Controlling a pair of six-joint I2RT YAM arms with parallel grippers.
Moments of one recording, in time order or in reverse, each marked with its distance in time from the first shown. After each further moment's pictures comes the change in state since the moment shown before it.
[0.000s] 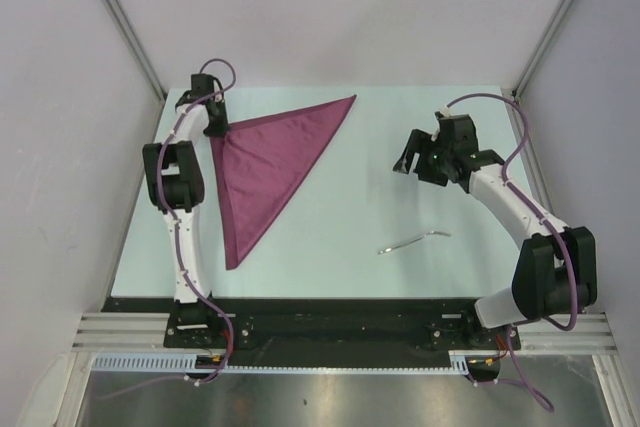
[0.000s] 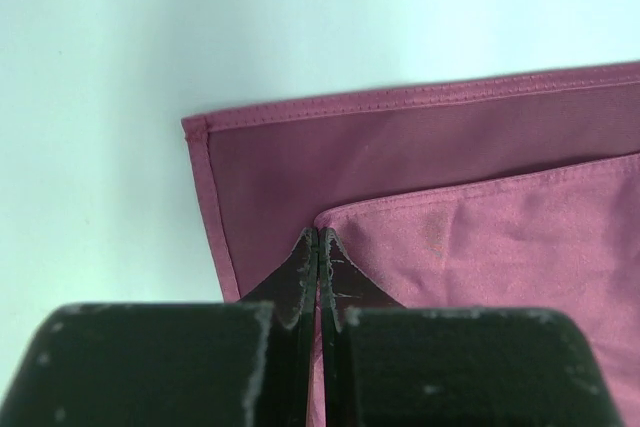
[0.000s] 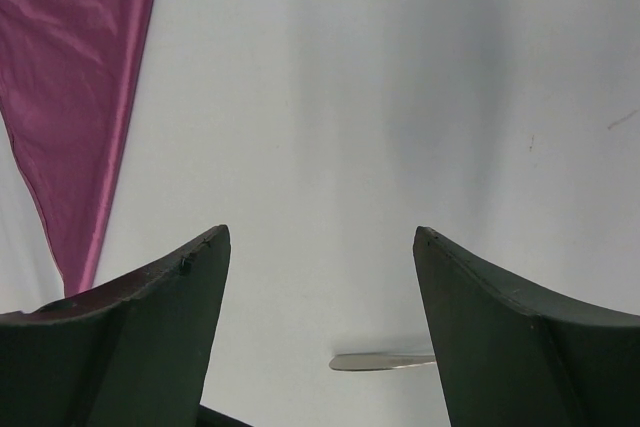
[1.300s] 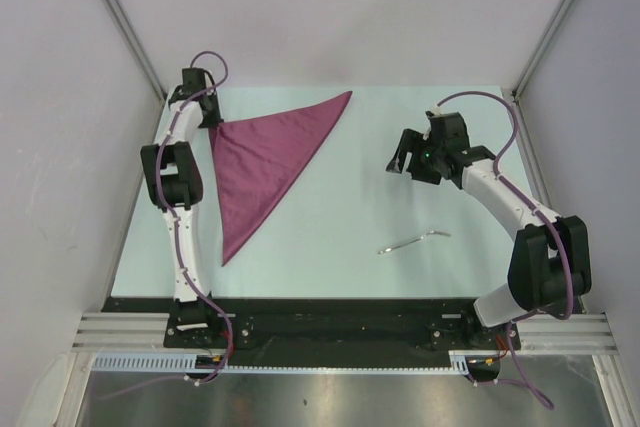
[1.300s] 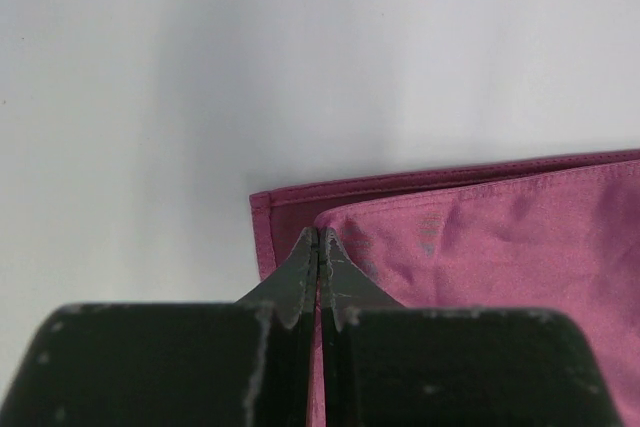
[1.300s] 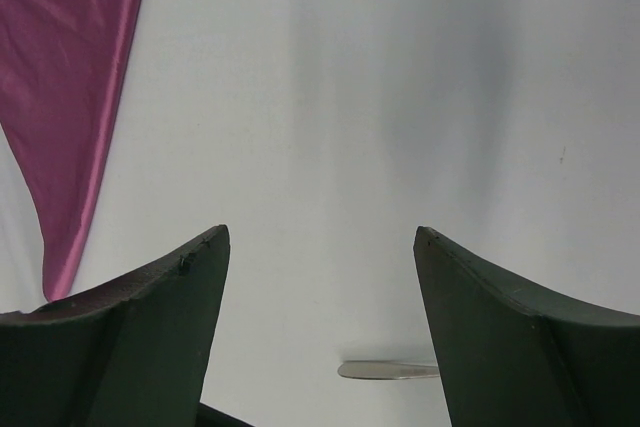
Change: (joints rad) left arm 0.037 0.077 0.153 -0.001 0.000 0.030; right arm 0.035 0.060 0.035 0.003 -0.002 0.000
